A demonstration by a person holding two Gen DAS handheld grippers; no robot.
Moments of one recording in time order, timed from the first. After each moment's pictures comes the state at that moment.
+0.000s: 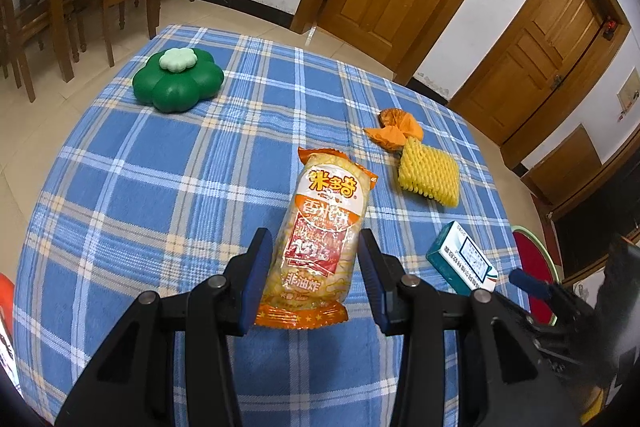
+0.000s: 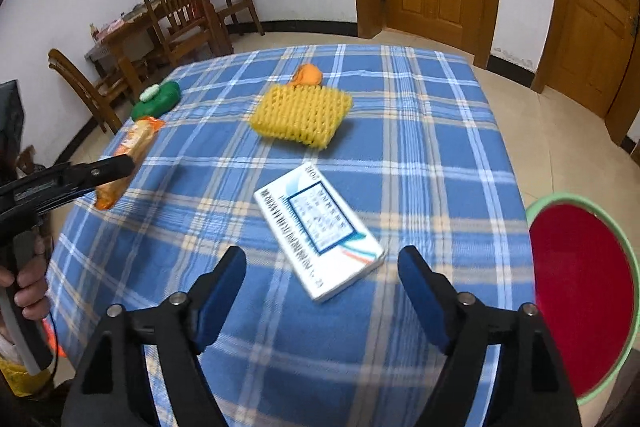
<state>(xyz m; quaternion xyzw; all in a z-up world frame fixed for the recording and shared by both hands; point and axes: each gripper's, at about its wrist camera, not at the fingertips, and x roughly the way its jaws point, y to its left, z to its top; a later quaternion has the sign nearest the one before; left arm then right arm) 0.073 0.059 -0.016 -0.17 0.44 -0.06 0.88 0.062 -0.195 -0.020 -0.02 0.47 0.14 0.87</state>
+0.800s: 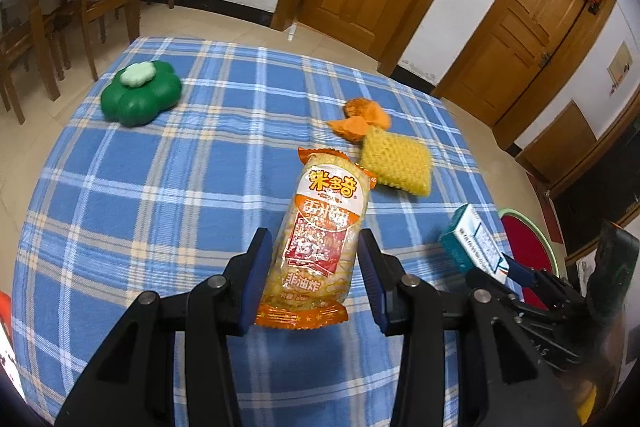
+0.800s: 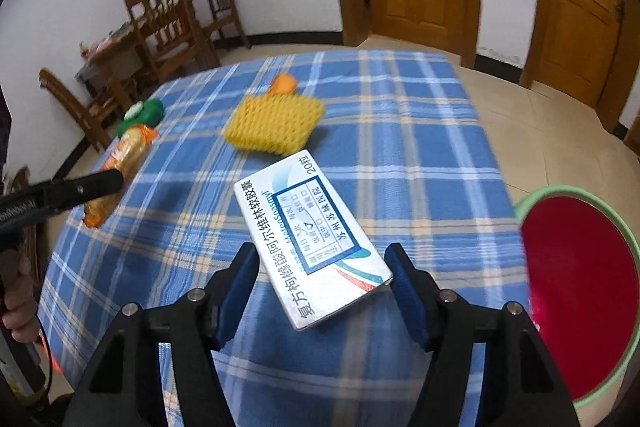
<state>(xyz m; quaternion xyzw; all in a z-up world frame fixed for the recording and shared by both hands) 0.078 0.022 -0.003 -0.14 0.44 -0.09 0.88 0.054 -0.223 -0.017 0.03 0.45 0.11 0.89</state>
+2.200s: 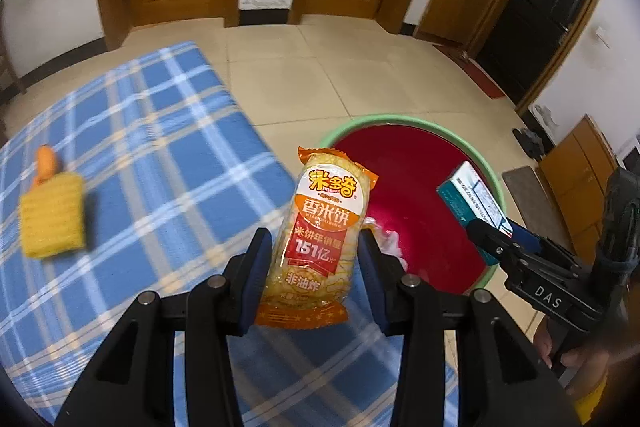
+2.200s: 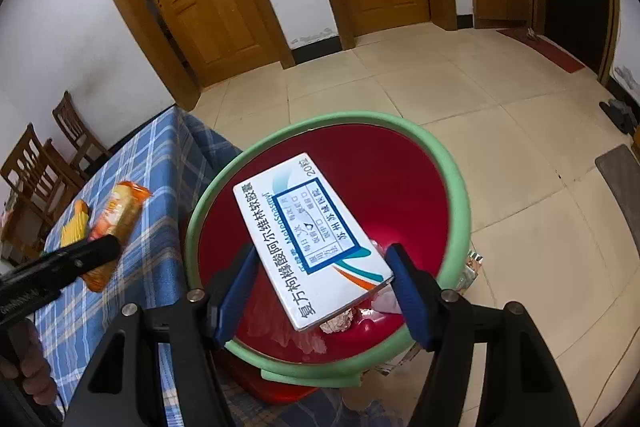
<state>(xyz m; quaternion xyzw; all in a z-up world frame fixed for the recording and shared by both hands) 0.094 -0.259 -0.012 0.06 0.48 -0.31 0.82 -0.027 -0.453 -0.033 0.21 0.40 -0.15 0.88</state>
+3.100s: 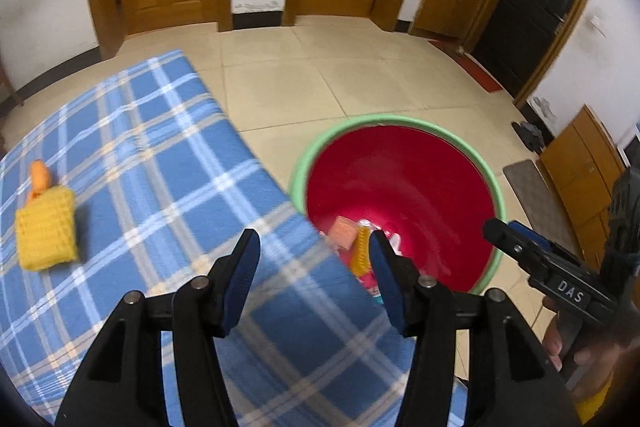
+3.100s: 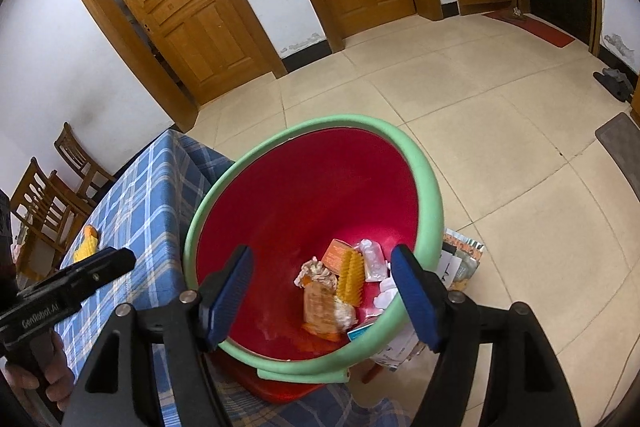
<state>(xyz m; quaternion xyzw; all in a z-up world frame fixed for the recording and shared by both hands) 0.096 -0.262 -0.009 0.07 0.47 -0.31 0.83 -0.044 -0.466 -0.029 0.26 0.39 -0.15 0.87</state>
